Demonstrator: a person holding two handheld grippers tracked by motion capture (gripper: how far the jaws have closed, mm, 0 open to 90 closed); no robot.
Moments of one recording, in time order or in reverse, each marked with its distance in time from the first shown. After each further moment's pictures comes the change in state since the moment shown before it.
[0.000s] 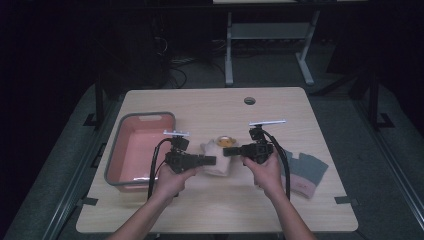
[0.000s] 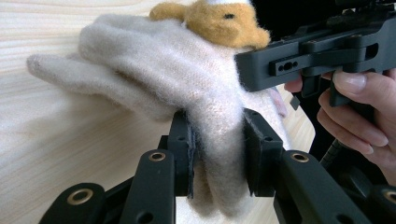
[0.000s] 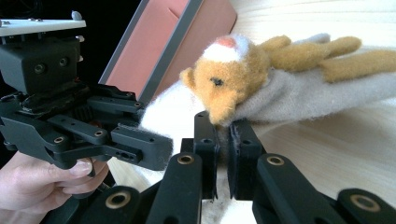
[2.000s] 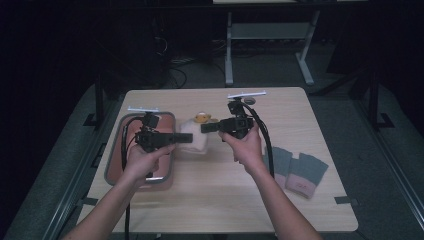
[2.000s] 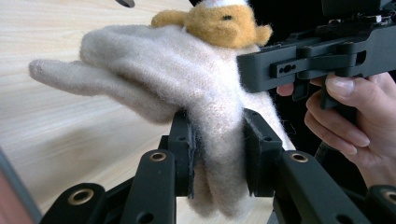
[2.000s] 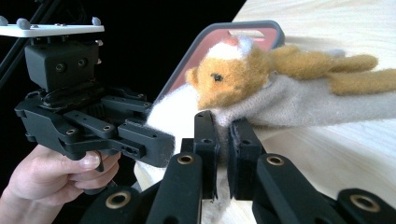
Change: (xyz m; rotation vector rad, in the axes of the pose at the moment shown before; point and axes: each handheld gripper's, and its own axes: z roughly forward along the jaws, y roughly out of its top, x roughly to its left) left arm 0.007 0.048 -0.082 -0.088 -0.005 0.008; right arm 0.065 0.064 0.015 -0.017 0.080 -0.090
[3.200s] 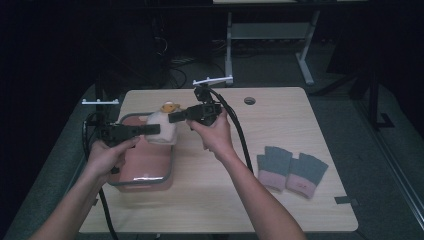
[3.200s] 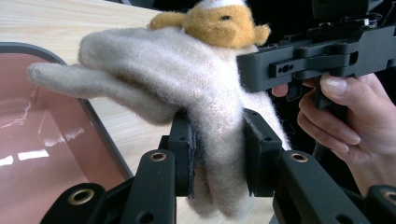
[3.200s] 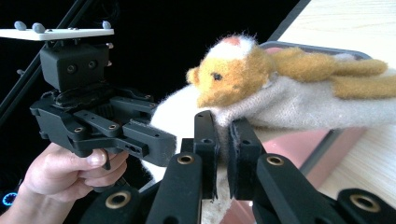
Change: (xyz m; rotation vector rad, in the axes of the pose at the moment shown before) left arm 0.019 0.009 -0.080 -0.082 0.039 -0.024; right arm 0.051 0.039 0.053 0.034 0.095 -0.064
